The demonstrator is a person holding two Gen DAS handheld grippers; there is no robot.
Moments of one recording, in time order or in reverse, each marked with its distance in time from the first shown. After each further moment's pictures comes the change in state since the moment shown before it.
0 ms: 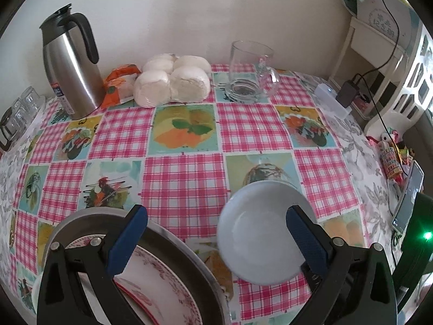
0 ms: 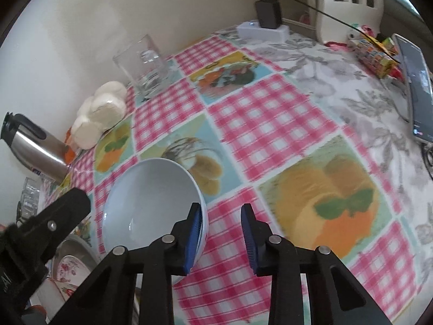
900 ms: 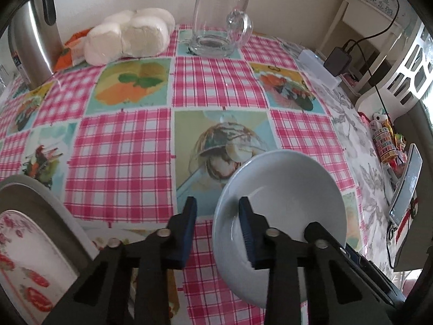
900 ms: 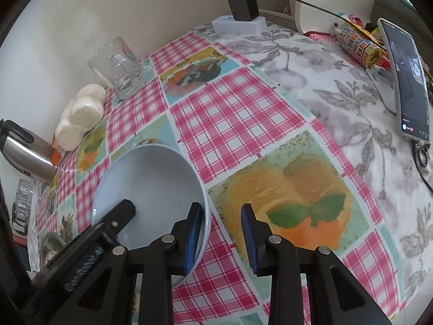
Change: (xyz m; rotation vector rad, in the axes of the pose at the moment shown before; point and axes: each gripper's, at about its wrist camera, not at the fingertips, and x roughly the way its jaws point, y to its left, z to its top) left arm 0.066 -0.035 -0.028 -0.028 0.112 -0.142; right arm 0.008 -0.037 0.002 0.008 0.032 -0.016
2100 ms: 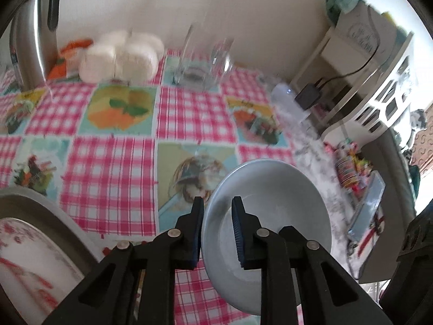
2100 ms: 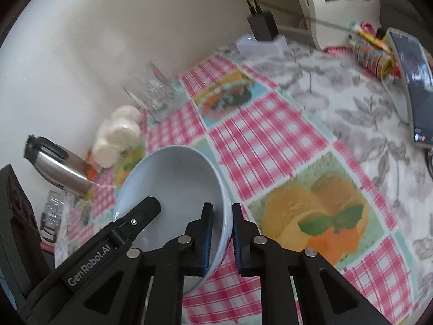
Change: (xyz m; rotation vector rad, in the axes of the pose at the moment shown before) left arm -0.051 0.003 0.015 -0.051 -0.120 -0.169; right arm -0.038 0.010 0.010 0.023 -0.099 0.177
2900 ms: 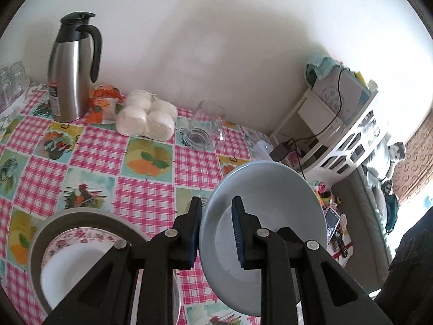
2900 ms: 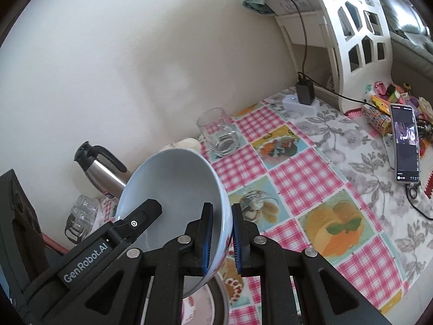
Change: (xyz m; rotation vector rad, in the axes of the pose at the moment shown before) left arm -0.138 0.030 0.014 -0.069 -0.182 -0.080; right arm -0.108 0.098 -0.012 -0.103 -0.170 0.070
